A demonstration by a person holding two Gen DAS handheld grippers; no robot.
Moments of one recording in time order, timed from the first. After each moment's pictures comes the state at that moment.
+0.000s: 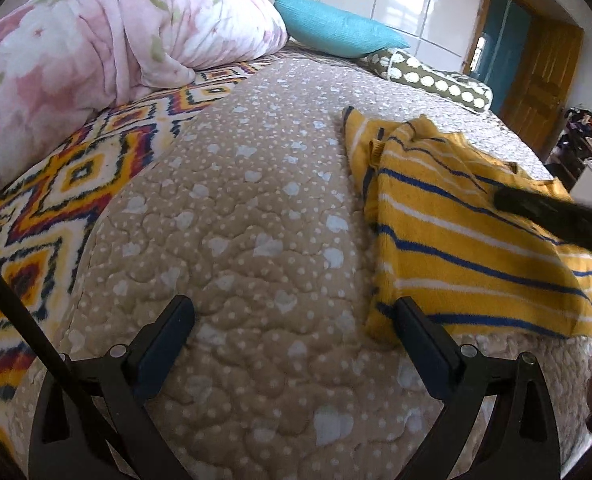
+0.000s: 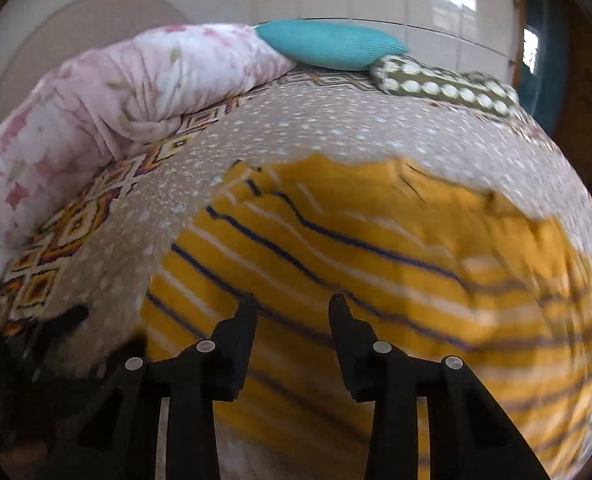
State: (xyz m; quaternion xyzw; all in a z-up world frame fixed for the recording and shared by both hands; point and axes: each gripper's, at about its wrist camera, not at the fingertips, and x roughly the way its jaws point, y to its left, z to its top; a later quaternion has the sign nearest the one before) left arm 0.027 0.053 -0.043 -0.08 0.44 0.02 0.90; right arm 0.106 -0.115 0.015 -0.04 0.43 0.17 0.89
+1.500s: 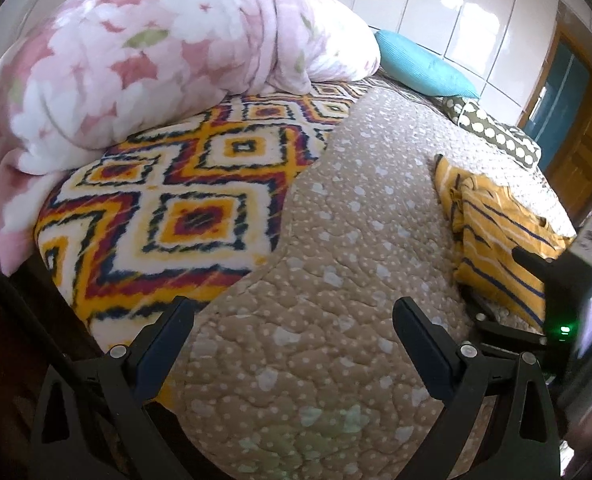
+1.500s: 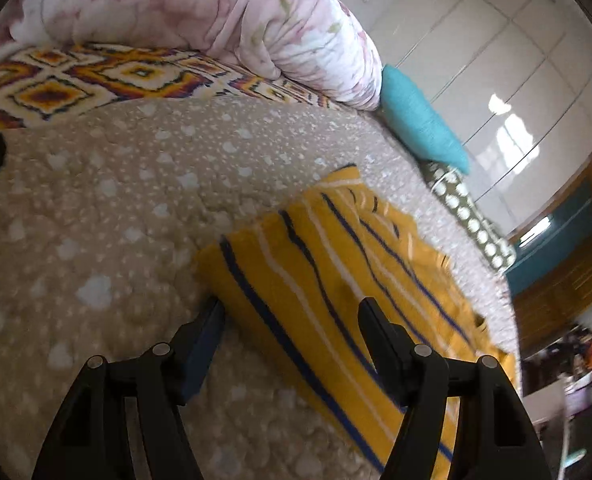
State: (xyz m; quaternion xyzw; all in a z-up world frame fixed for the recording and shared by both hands) left arm -0.068 0.135 0.005 -0.15 0.42 0.14 0.88; right arm 0.020 0.003 -0.028 -0.36 0.32 0.18 0.86
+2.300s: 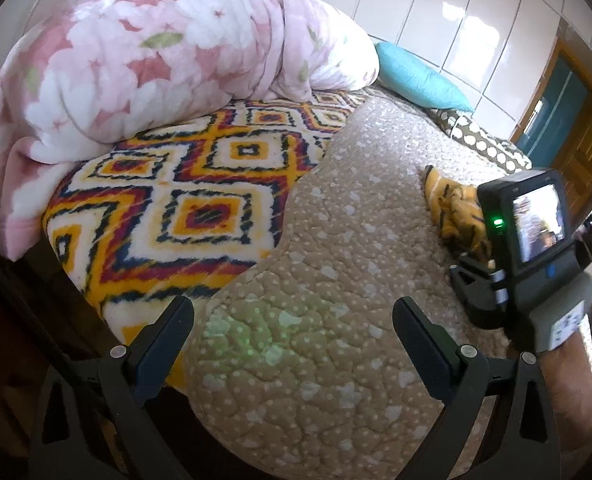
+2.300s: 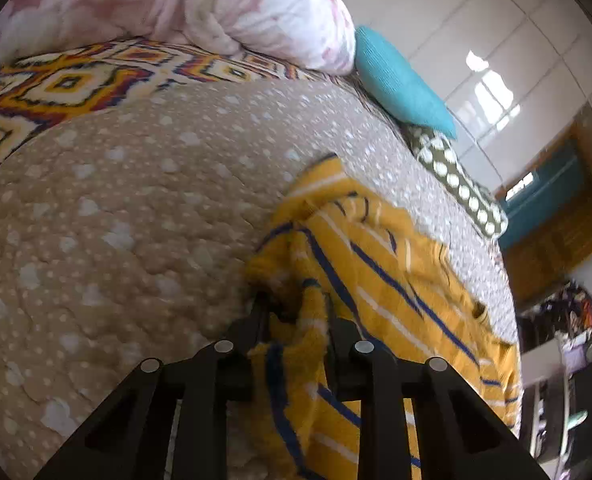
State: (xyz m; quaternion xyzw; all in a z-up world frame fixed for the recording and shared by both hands) left arm -0.089 0.136 0.019 -0.18 0.41 0.13 0.89; right arm 0.083 0.025 -0.028 -0.32 0.38 0.11 0.86
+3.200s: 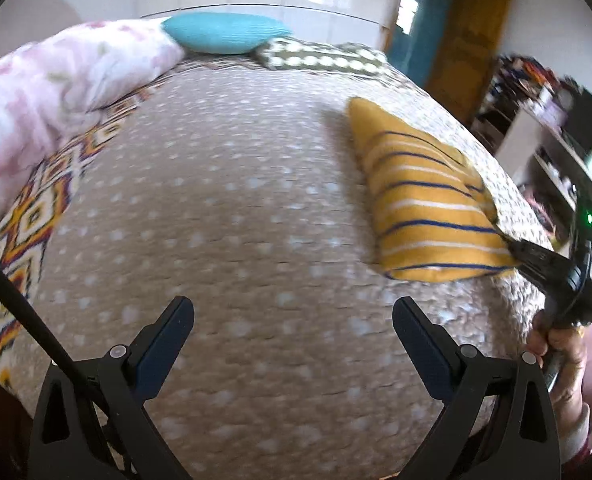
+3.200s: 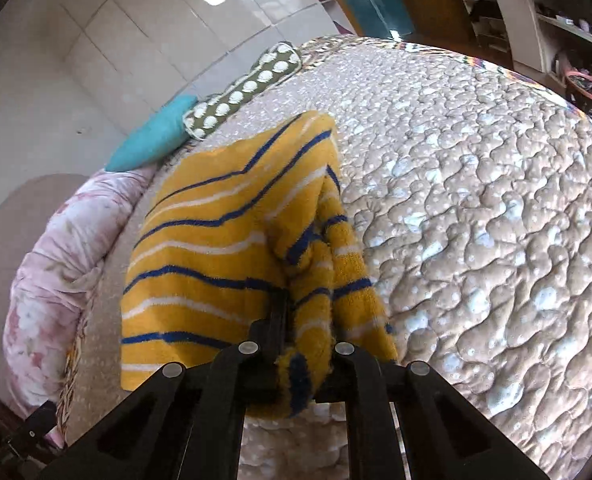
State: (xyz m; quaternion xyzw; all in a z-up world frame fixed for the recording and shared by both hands) left arm -0.033 -0.098 0.045 -0.02 0.46 -0.09 0.88; right arm -0.016 -0.401 -0.029 0.29 0.38 0.03 0.88
